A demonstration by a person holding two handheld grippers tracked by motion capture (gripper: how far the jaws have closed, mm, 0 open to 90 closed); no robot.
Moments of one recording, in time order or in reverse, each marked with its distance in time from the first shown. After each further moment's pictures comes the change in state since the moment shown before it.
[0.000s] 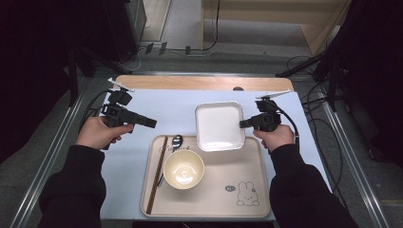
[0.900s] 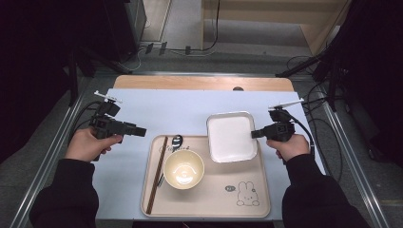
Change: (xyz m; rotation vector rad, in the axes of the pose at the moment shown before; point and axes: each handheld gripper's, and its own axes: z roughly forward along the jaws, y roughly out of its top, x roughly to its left) left arm 0.018 -0.037 -0.006 -0.036 0.019 -0.009; right arm -0.028 -0.029 -0.017 0.050 0.005 0.021
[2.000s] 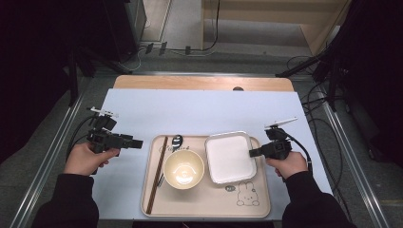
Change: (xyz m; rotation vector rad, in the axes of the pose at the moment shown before) left arm 0.010 -0.039 0.010 -0.018 0.001 -0.017; right arm -0.010 -0.044 0.026 0.100 0.026 -0.001
